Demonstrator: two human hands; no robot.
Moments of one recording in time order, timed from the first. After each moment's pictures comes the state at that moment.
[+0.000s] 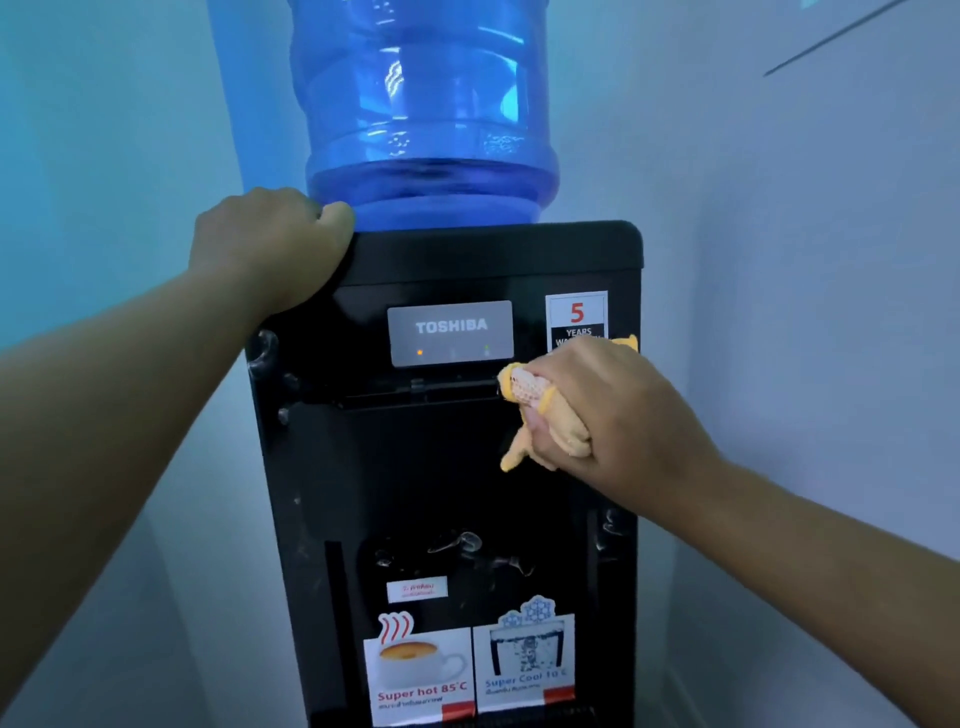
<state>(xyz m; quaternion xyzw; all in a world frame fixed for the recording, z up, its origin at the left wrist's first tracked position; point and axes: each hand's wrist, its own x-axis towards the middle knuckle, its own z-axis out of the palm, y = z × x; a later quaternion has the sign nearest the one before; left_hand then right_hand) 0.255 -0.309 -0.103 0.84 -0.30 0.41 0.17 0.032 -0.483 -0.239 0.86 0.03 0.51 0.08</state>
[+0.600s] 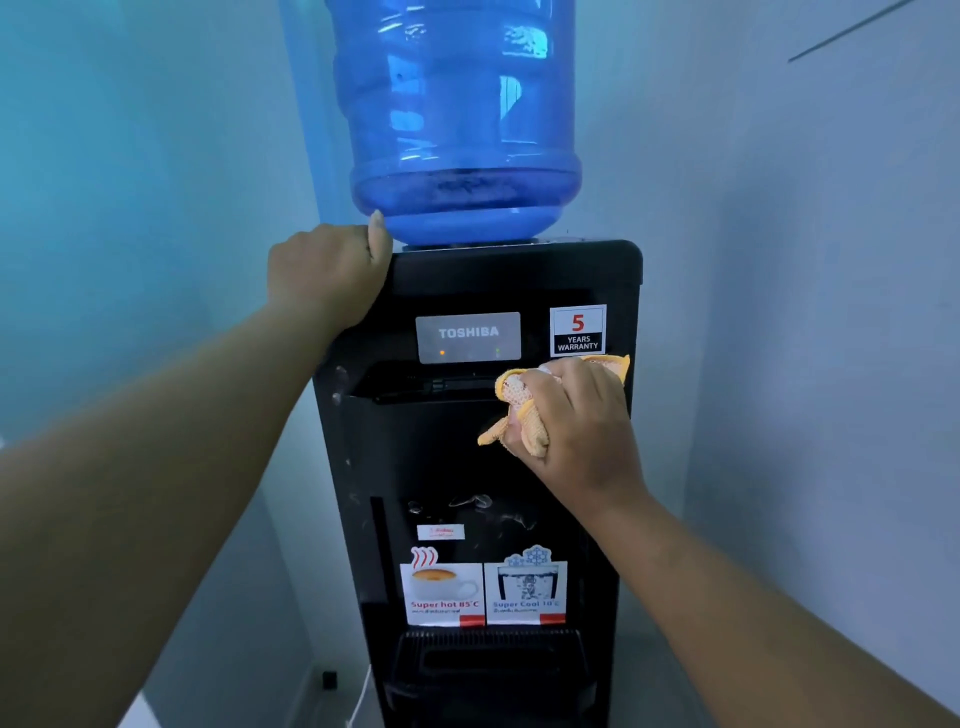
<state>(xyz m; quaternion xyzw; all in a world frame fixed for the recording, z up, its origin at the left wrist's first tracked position) 0.196 -0.289 -0.118 0.85 -0.27 0.42 0.17 0.016 -0.445 -0.268 0.80 -0.04 0.59 0.05</state>
